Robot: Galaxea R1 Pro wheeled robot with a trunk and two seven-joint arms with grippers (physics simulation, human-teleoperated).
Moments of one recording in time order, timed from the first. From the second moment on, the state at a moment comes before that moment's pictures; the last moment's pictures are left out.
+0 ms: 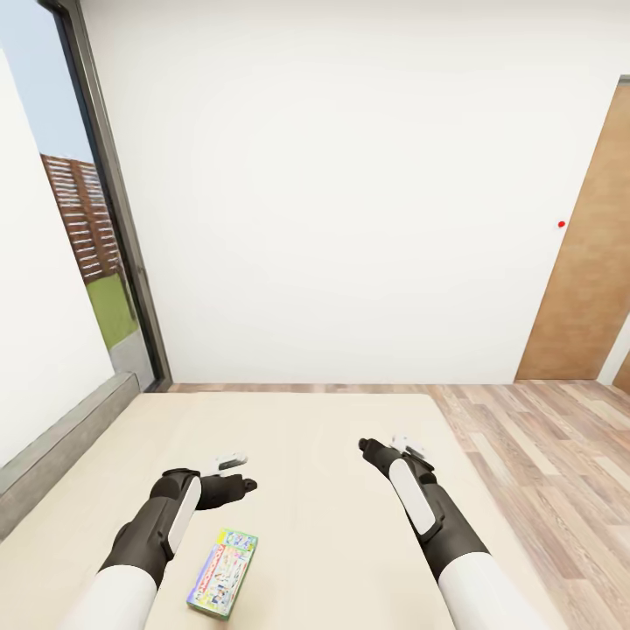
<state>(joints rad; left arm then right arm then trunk) -0.56 -0.05 0.13 -0.86 0.09 0.79 -0.15 -0.59 0.13 0.07 -0.88 -0.63 0.40 -0.38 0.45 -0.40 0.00</state>
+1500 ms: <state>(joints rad) -0.56 -0.05 0.13 -0.86 0.09 0.79 -0.15 -0.59 0.13 0.07 -0.89 -0.63 0.44 -0.39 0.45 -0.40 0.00</state>
